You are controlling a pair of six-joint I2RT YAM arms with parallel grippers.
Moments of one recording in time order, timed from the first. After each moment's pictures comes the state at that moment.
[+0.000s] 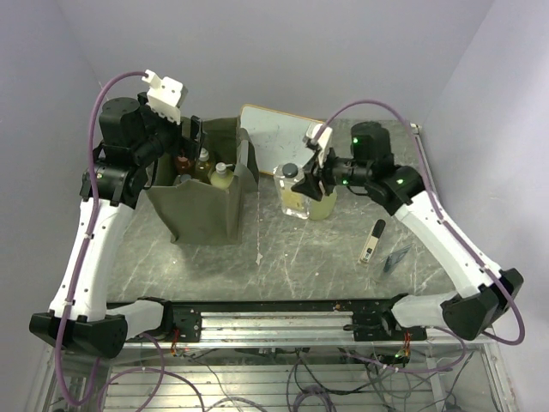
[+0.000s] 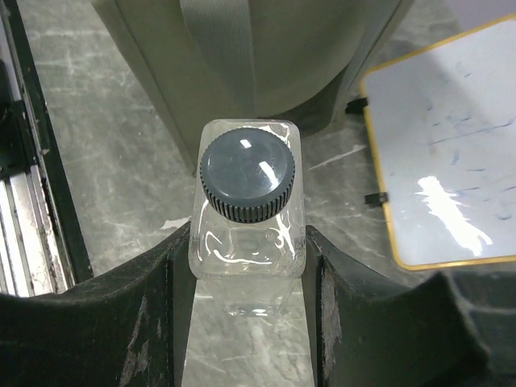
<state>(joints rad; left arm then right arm) -0.18 1.19 1.50 -0.54 0.24 0.18 0.55 1.29 1.43 -0.58 -0.54 -0.34</state>
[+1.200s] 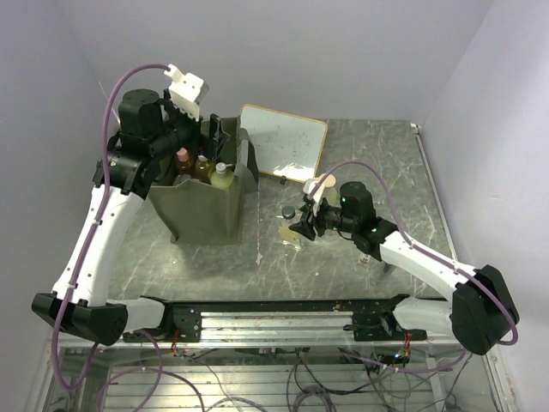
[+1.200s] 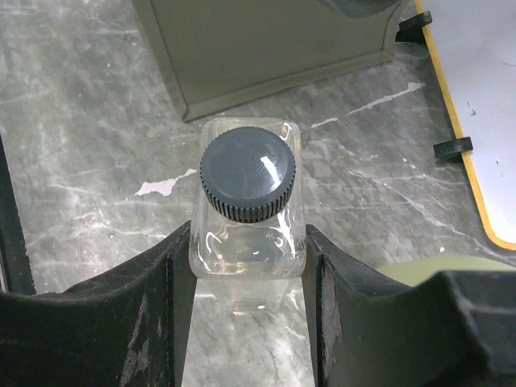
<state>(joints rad) -0.27 1.27 1.57 -0.55 0.32 0.12 0.58 1.20 0.66 0.13 -0.52 -0.28</state>
